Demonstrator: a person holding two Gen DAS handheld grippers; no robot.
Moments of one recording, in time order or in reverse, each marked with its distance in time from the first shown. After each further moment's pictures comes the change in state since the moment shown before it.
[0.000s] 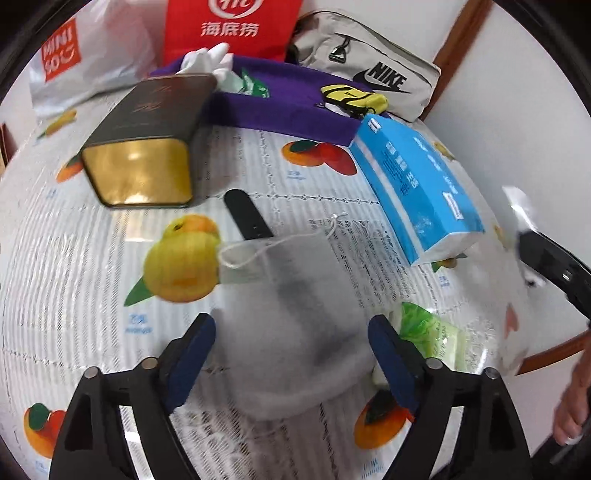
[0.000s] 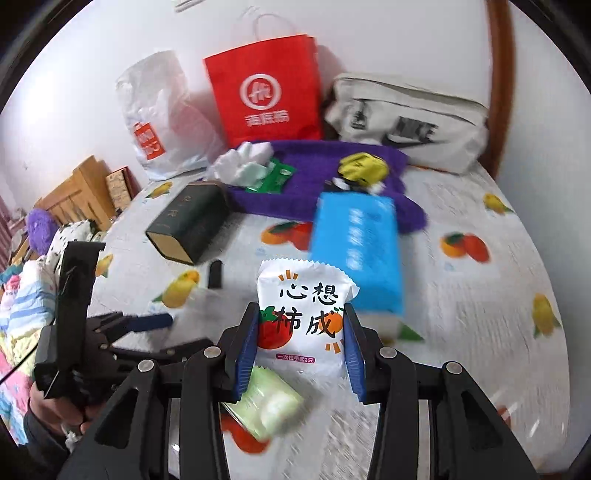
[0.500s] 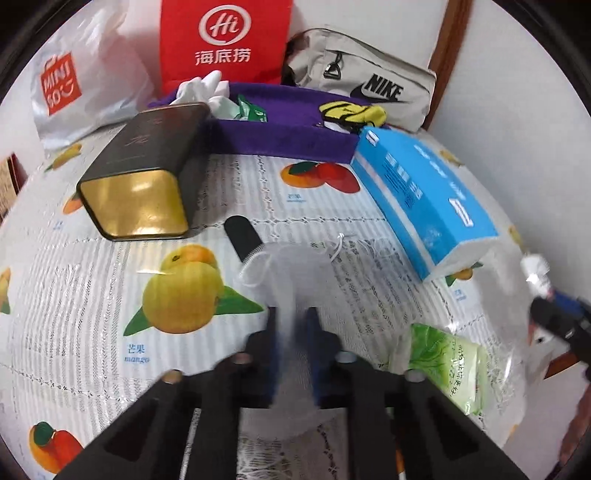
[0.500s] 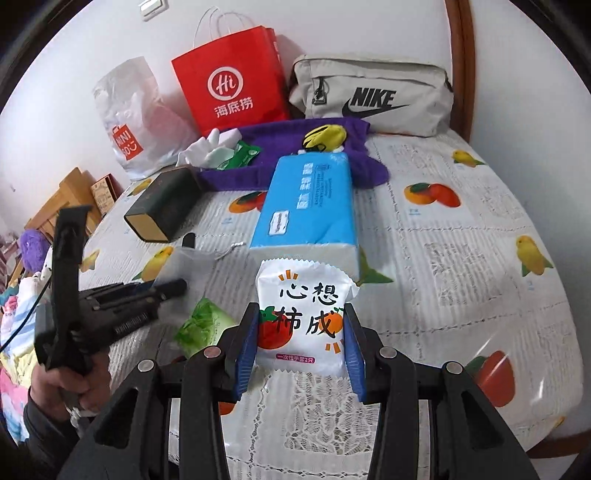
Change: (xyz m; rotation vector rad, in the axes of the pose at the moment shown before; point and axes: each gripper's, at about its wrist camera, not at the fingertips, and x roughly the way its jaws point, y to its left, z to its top) left arm -0.002 0.001 0.002 0.031 -0.094 0.038; right arm 0.002 -0.029 -0.045 0.087 0.022 -0.006
